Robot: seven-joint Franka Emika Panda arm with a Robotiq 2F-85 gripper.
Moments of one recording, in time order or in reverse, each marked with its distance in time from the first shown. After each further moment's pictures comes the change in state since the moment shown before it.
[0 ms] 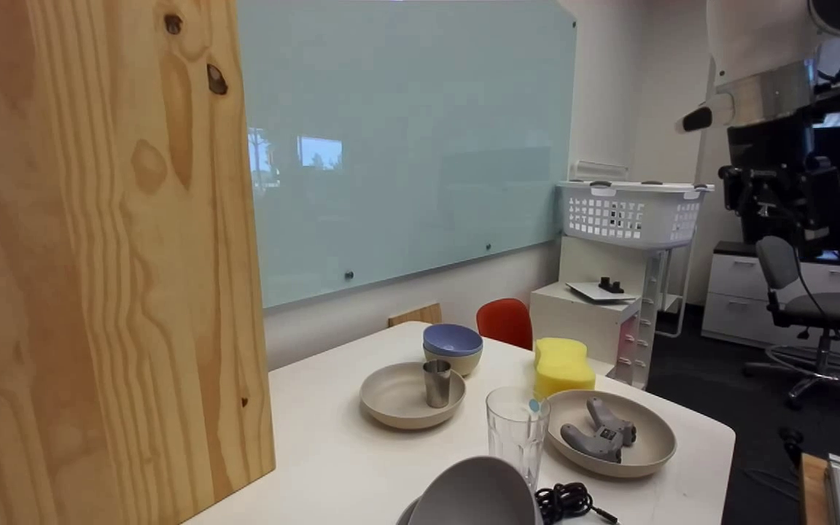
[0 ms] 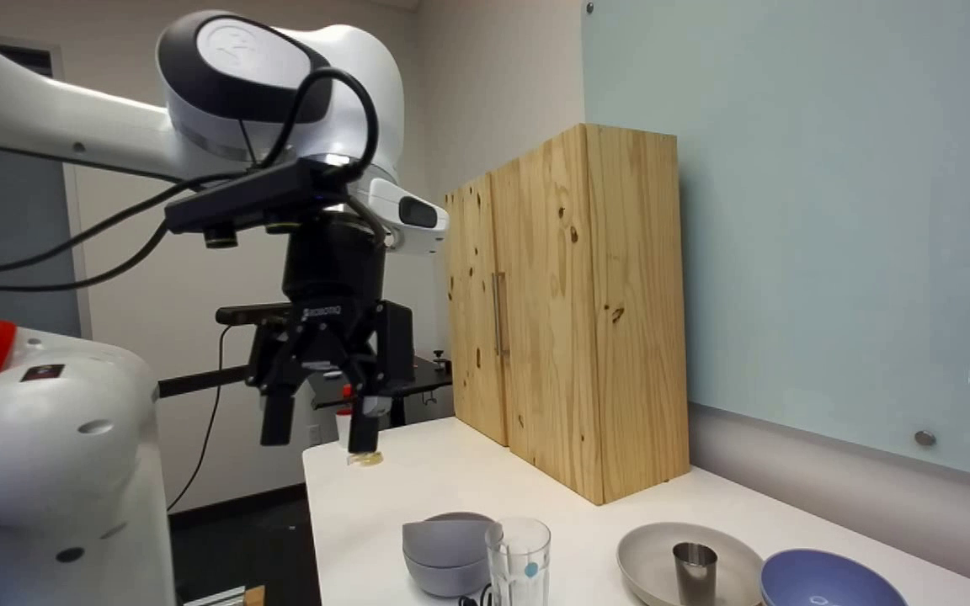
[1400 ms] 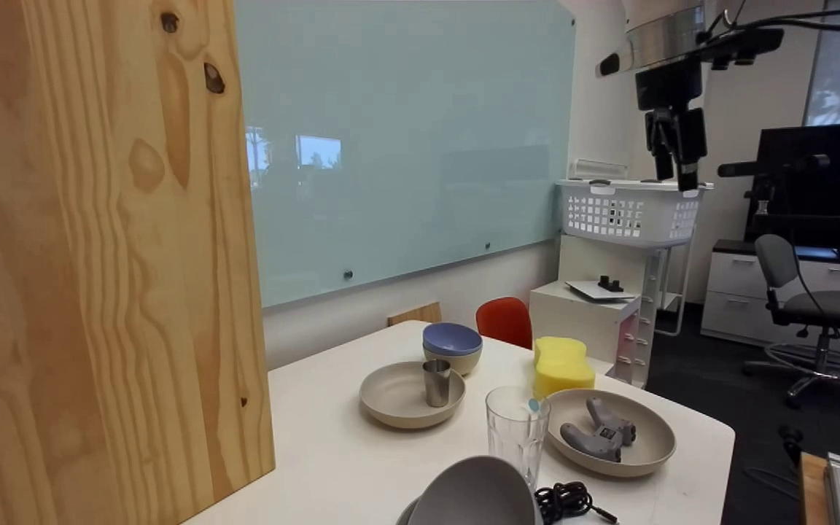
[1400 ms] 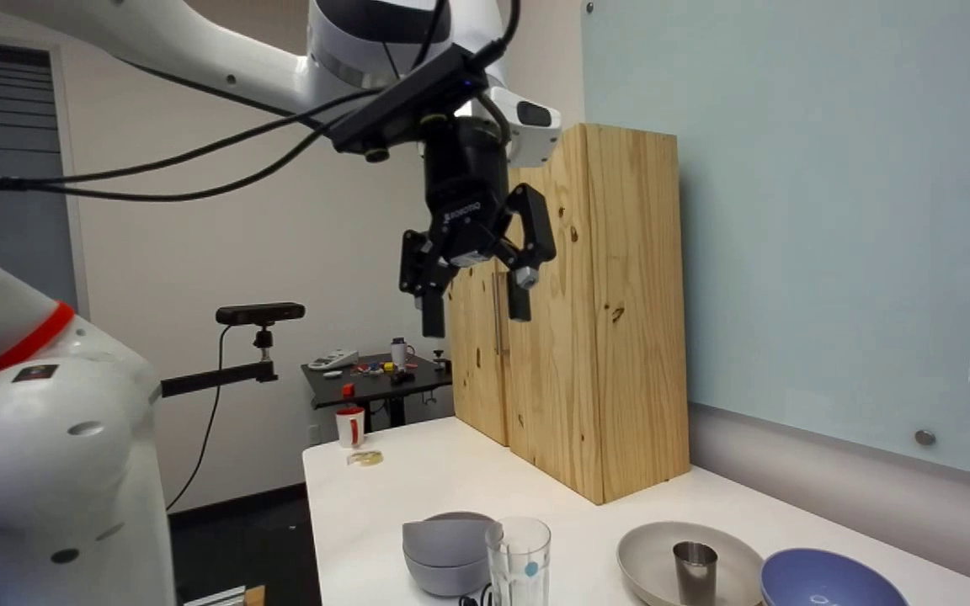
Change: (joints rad) arm -0.042 0.439 0.068 0.371 0.078 0.155 0.078
